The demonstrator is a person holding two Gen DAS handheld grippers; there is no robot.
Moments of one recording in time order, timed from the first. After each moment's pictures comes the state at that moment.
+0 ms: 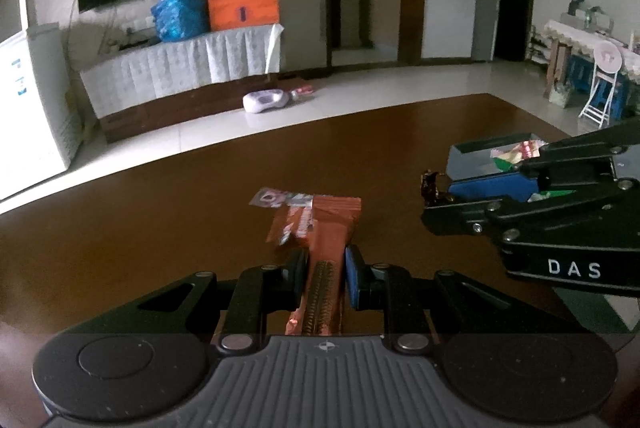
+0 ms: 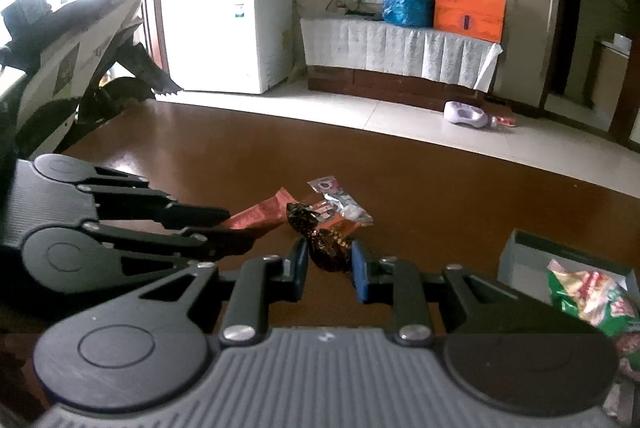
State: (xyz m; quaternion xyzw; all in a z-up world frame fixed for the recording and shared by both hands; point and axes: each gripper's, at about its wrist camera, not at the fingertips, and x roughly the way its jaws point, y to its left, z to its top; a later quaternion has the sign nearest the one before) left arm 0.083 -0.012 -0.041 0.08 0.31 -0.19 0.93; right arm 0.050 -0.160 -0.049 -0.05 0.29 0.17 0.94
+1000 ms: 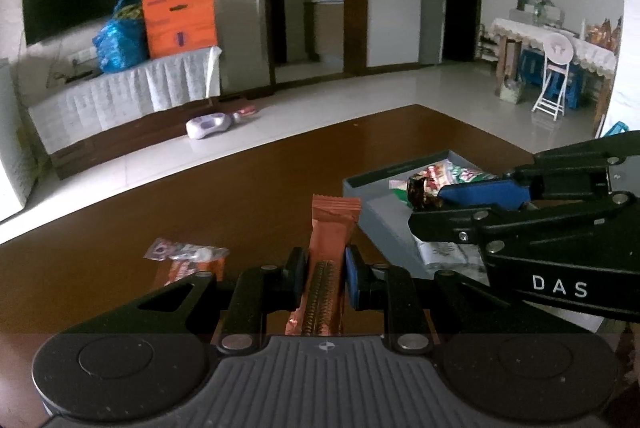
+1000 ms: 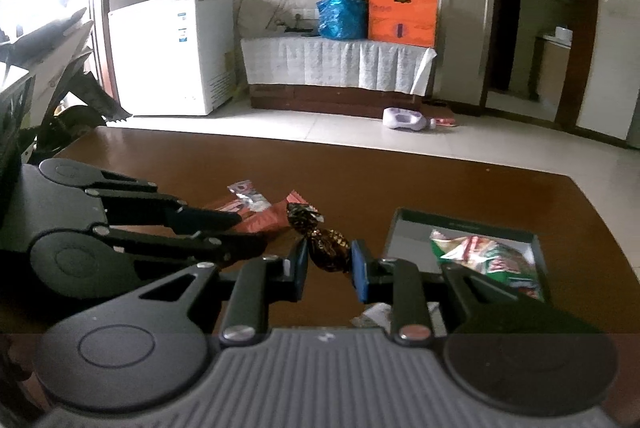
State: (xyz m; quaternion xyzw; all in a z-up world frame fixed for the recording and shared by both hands) left arm 0.075 -0.103 -0.031 0.10 0.28 -0.26 0.92; right arm -0.019 -0.256 -0.023 -0.03 0.27 0.08 0.96
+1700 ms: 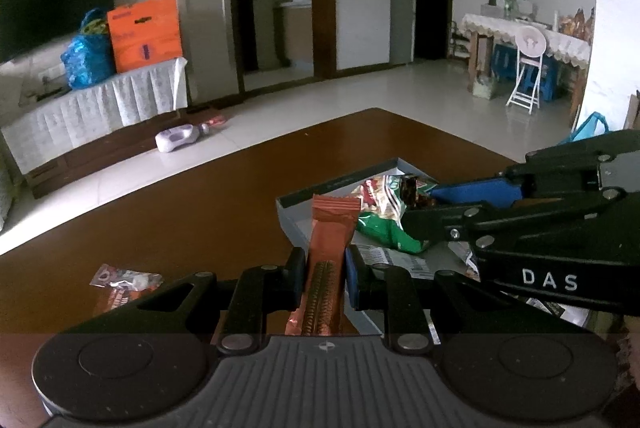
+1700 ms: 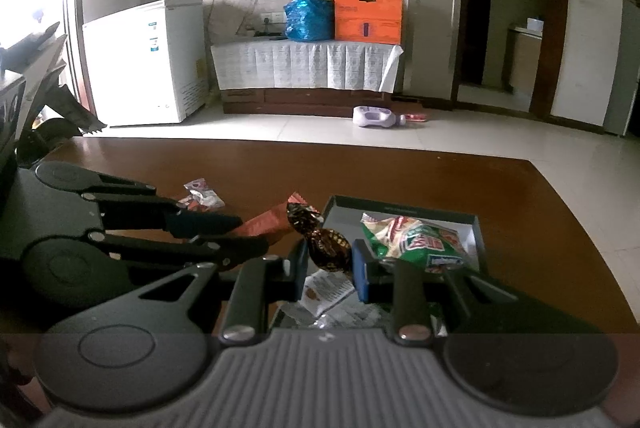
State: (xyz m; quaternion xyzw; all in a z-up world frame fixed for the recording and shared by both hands) left arm 0.070 -0.157 -0.036 0.11 0.27 -0.30 0.91; right arm -0.036 -0.311 -0.019 -0.01 0.26 0.04 0.96
